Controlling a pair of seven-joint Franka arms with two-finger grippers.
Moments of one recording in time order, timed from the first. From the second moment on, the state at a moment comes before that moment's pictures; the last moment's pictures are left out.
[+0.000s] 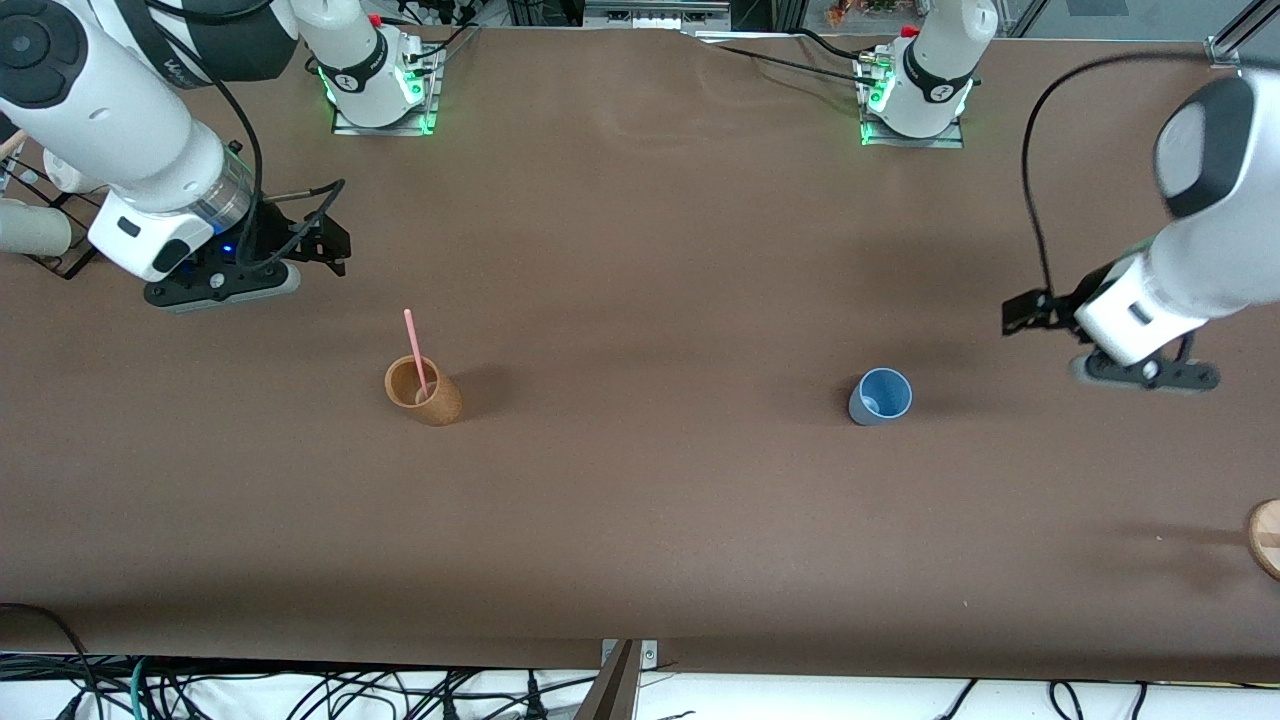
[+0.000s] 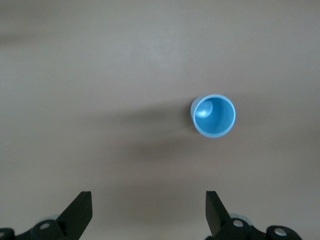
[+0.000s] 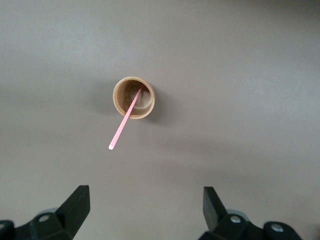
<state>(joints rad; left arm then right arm) 0.00 0.26 -0.06 -1.62 -0.02 1.76 0.03 0.19 0.06 0.08 -1.72 -0.04 1.75 0.05</state>
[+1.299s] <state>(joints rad) -0.08 0.50 -0.11 -1.93 -0.02 2.38 0.03 0.31 0.46 -0.03 -1.63 0.18 1.91 0.30</state>
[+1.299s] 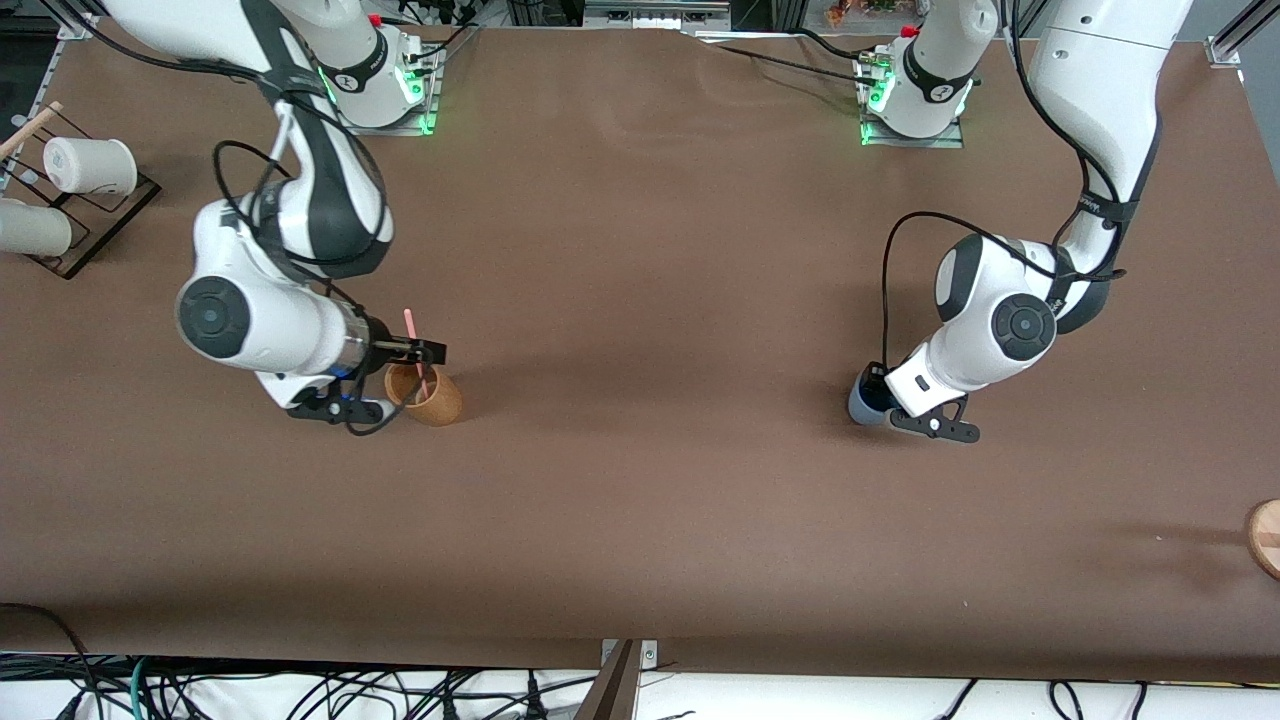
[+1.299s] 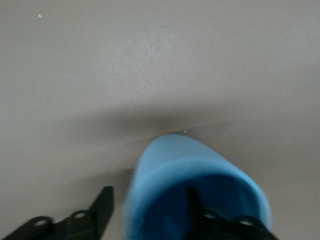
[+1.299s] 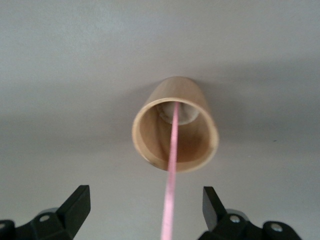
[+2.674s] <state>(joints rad) -0.45 0.64 -0.34 -1.76 -0.02 2.45 -0.74 0.32 0.47 -0.05 -1.70 0.13 1.95 0.31</state>
